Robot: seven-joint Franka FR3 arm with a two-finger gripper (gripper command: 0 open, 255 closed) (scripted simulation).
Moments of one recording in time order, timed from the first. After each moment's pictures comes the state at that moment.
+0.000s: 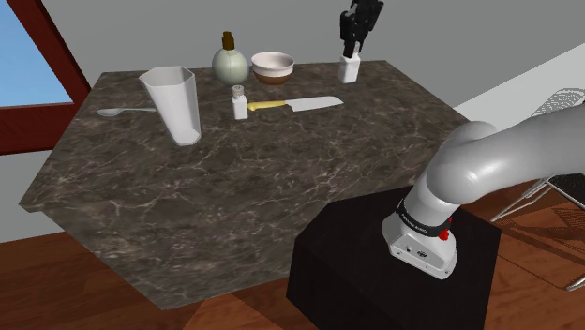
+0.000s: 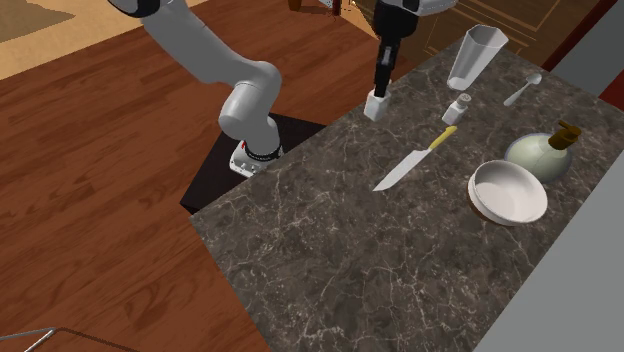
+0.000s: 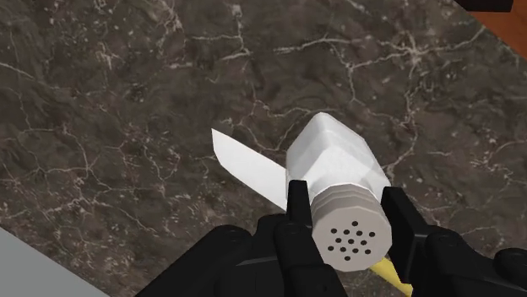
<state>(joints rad) -0.03 -0.74 0.06 -2.23 -0.07 1.56 0.03</state>
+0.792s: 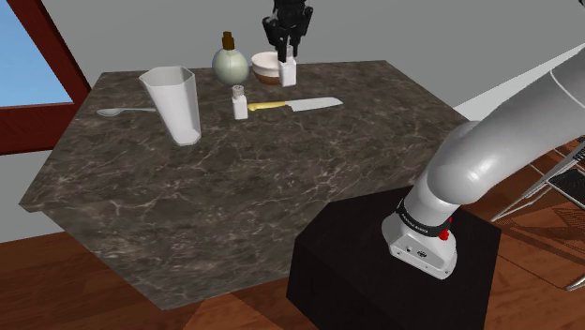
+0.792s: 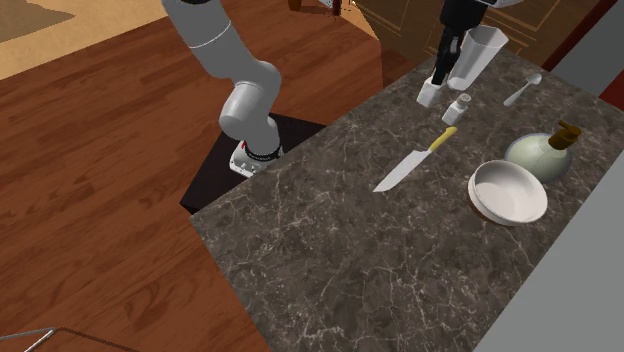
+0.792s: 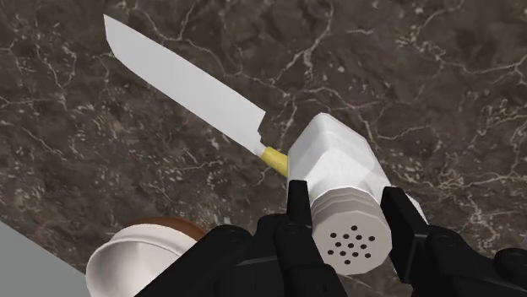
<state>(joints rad) -0.01 -0.35 0.23 -1.98 -0.04 1.68 0.23</state>
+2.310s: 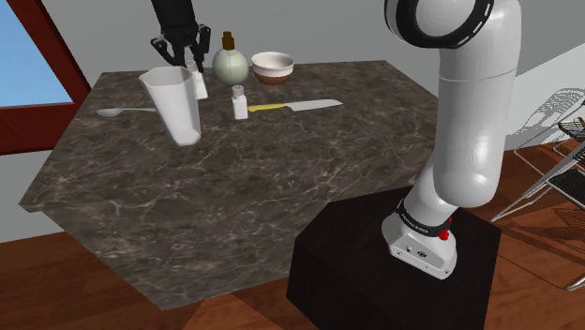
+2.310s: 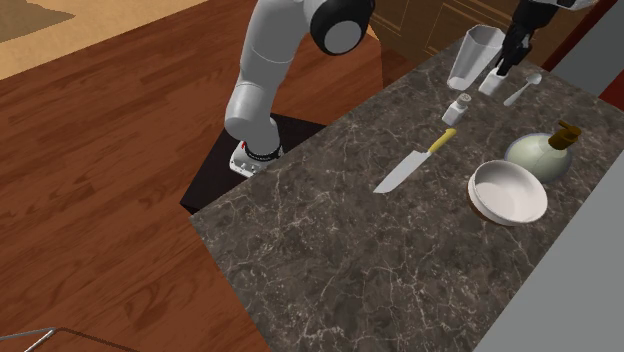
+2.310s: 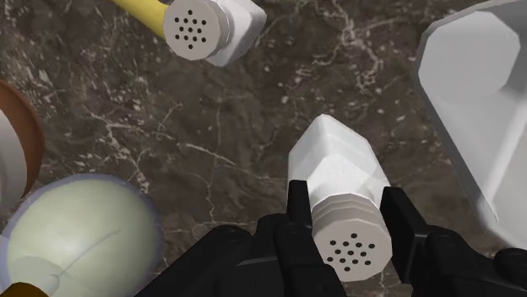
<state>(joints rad) 0.16 0.42 0.37 -1.20 -0.27 1.61 0.52</state>
